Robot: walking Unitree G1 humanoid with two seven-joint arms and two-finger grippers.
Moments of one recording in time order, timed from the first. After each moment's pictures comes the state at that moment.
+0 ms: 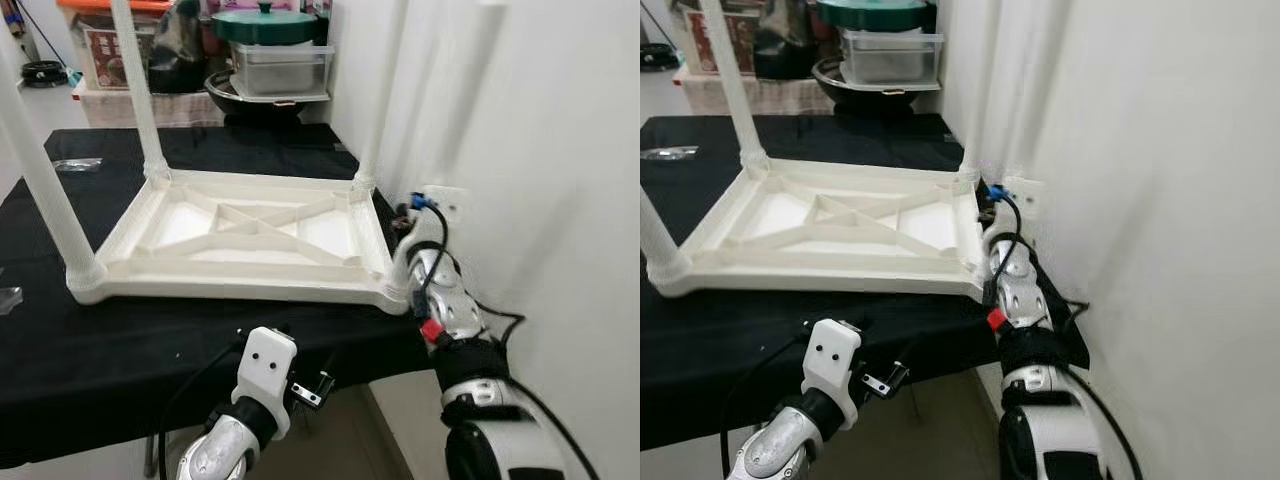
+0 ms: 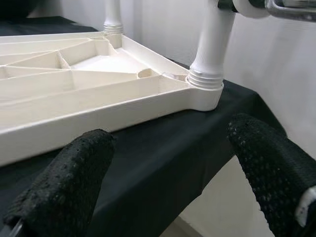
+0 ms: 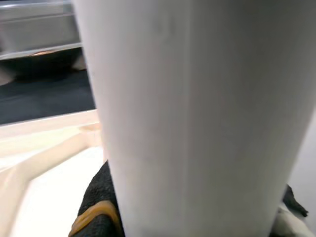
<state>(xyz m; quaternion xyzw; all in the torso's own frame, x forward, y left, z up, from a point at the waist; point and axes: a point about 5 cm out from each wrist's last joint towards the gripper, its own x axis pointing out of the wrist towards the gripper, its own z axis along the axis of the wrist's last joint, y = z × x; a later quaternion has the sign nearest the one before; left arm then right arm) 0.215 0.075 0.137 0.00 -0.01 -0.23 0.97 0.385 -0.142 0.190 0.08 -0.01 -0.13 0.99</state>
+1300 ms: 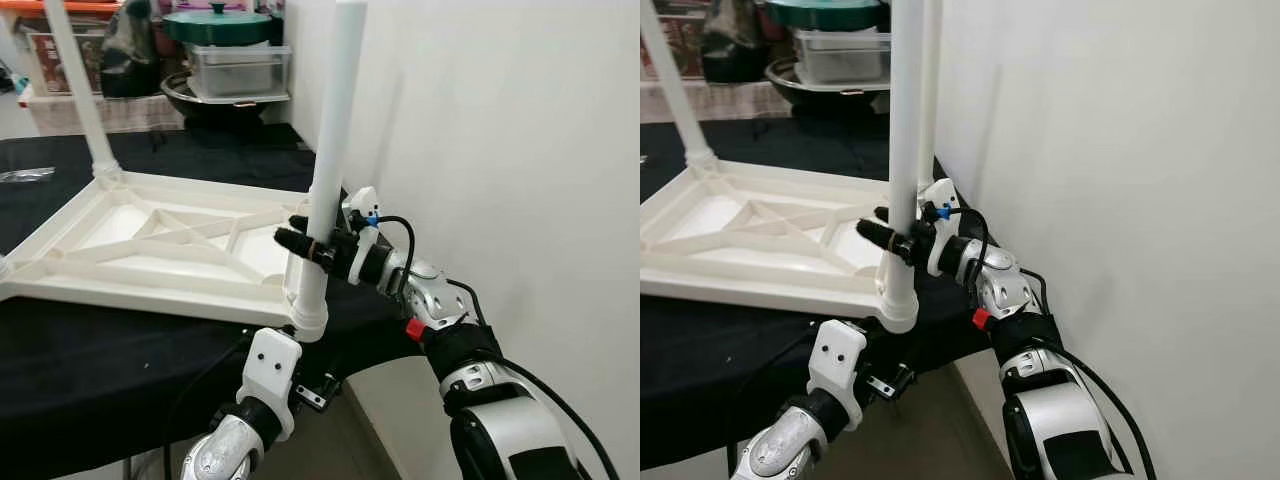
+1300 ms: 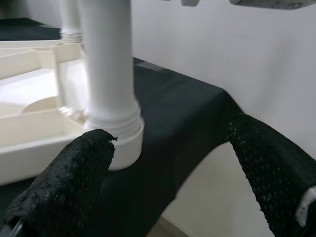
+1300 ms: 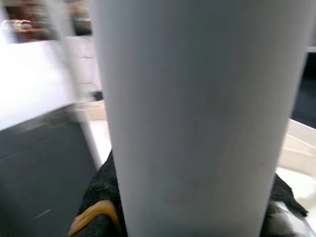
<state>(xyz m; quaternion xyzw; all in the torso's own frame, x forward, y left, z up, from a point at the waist) 0.217 0.073 0.135 -0.01 -0.01 -0.23 0.97 0.382 -0.078 0.204 0.05 -0.03 0.43 0.90</state>
